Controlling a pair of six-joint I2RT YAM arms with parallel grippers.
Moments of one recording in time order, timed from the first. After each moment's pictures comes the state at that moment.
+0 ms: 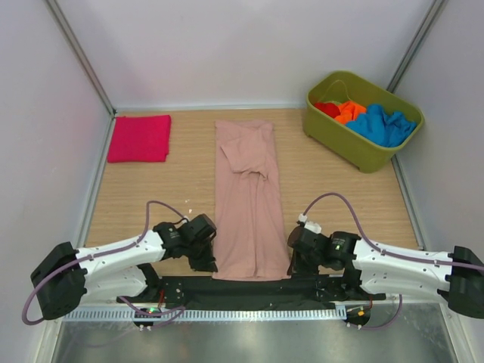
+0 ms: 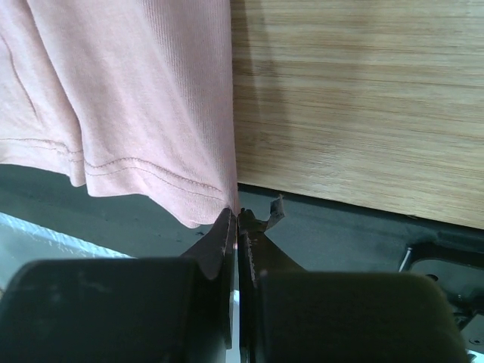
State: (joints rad) left arm -0.96 1.06 0.49 -0.62 0.13 -1.21; right arm 1.13 0.89 0.44 -0.71 0.02 1.23
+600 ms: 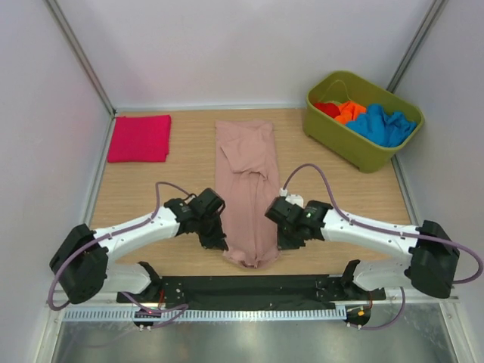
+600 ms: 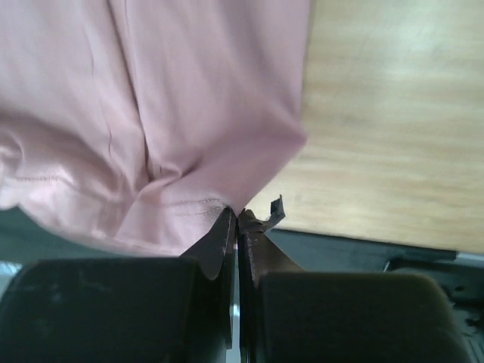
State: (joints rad) left arm -0.86 1.27 0.71 -0.64 0.17 -1.13; right arm 1.05 1.22 0.80 -0.84 0.13 1.04
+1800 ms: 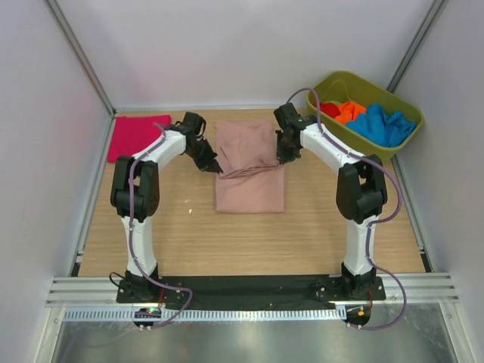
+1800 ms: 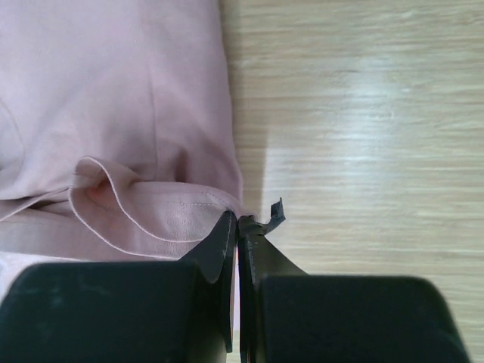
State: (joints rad) left arm -0.29 2.06 1.59 -0.74 0.36 -0.81; right arm 0.42 2.02 1.72 -0.83 0.12 0.44
